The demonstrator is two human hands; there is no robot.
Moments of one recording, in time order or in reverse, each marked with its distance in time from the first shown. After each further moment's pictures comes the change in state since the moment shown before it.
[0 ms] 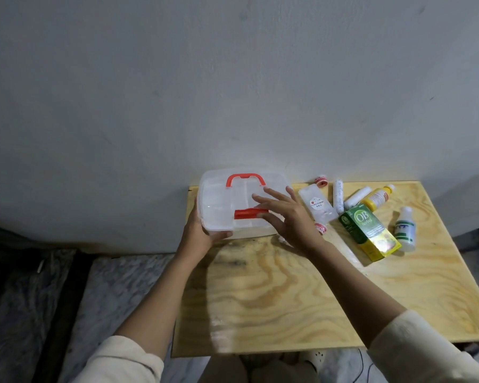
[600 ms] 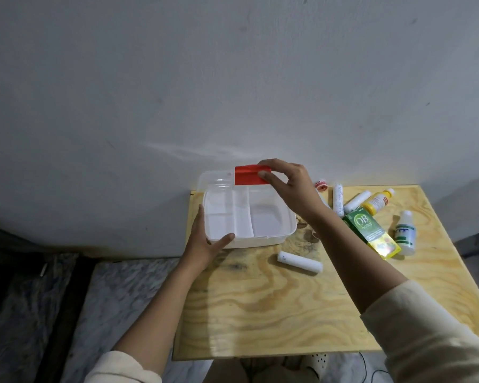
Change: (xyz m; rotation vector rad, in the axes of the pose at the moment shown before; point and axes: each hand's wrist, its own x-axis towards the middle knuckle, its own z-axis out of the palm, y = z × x) left_hand -0.015 -0.001 0.002 0.101 -0.060 -0.147; right_hand 0.060 -0.021 -0.039 0.148 0.145 0.041
